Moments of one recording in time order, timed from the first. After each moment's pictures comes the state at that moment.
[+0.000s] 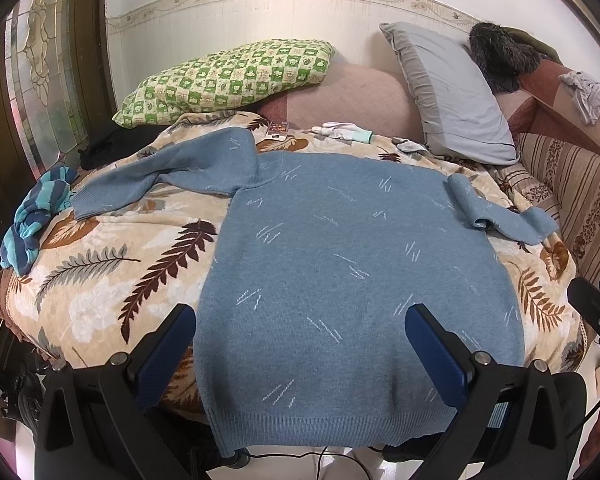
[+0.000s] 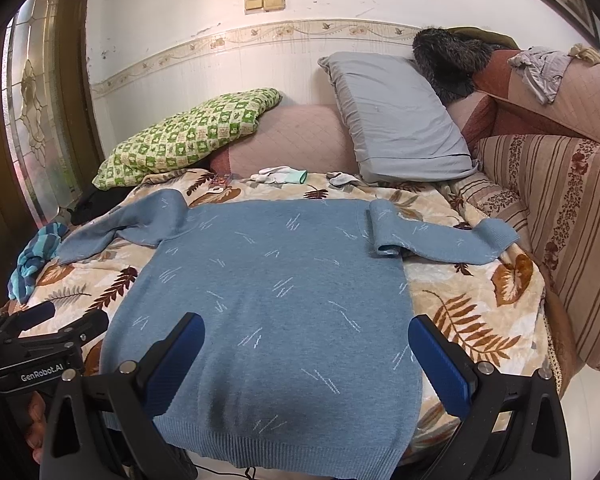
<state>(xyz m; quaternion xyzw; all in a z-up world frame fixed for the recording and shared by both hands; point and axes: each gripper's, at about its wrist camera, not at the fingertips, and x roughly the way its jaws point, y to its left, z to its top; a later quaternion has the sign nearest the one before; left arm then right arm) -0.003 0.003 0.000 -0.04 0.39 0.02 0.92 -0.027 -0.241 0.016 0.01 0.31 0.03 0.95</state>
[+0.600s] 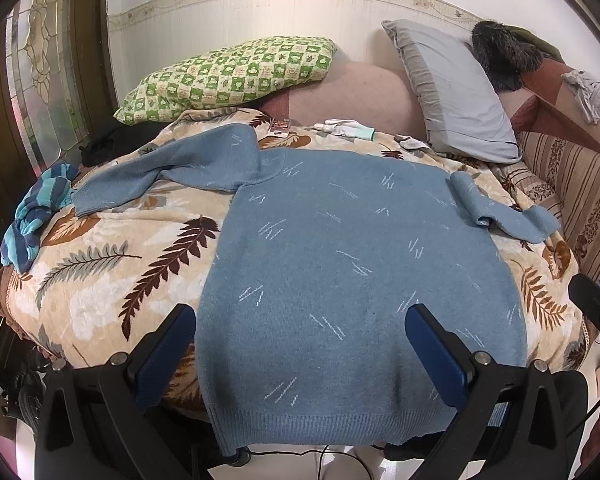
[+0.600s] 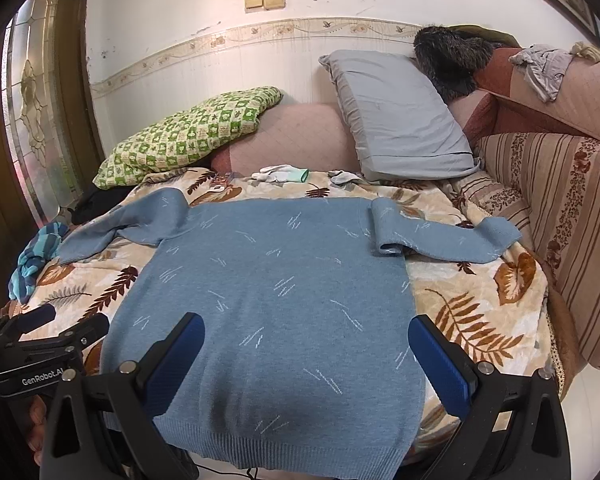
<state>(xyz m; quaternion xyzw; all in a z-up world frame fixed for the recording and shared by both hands) -0.002 0.004 -0.004 -0.04 0.39 0.02 0.92 -0.026 -0.239 0.012 0.02 0.31 0.03 0.95</state>
